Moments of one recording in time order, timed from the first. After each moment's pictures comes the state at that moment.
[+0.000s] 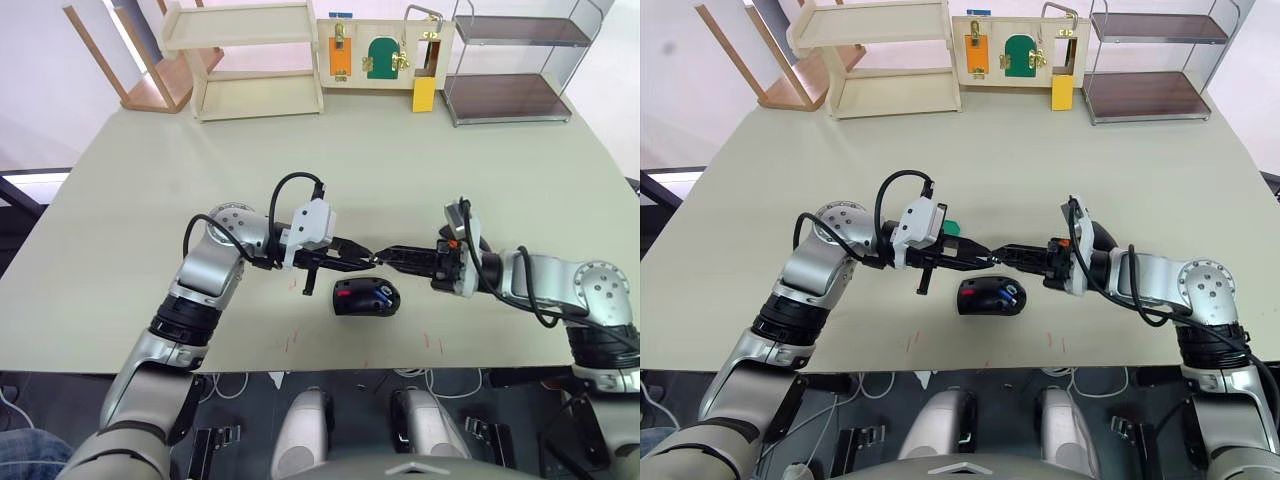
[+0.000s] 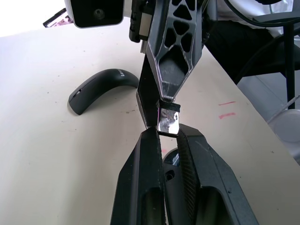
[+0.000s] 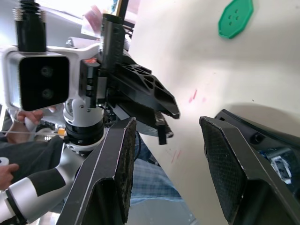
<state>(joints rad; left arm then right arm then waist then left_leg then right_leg) -0.63 0.56 -0.25 0.05 -0.29 0.17 -1.38 -0.47 -0.52 -0.02 -0.07 1.95 1.22 -0.20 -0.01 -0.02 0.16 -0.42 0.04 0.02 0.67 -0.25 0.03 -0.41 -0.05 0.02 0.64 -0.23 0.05</state>
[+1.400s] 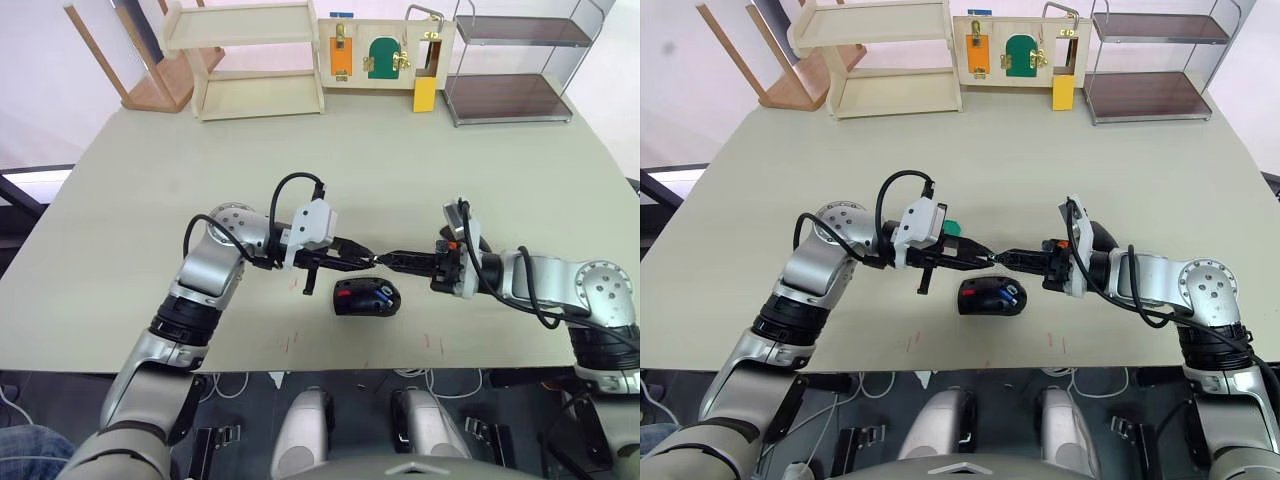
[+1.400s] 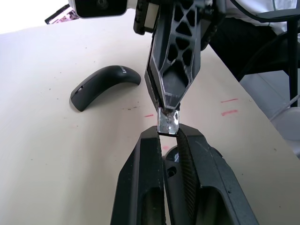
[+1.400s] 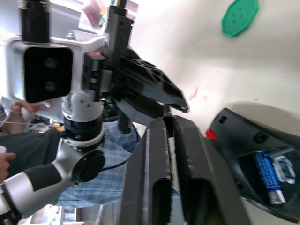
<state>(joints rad) -0.63 0.56 -0.25 0.05 -0.28 0.17 -1.37 -0.47 -0.53 -0.01 -0.10 1.94 1.22 -0.21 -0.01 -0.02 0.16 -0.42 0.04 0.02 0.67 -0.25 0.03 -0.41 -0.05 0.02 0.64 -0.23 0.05</state>
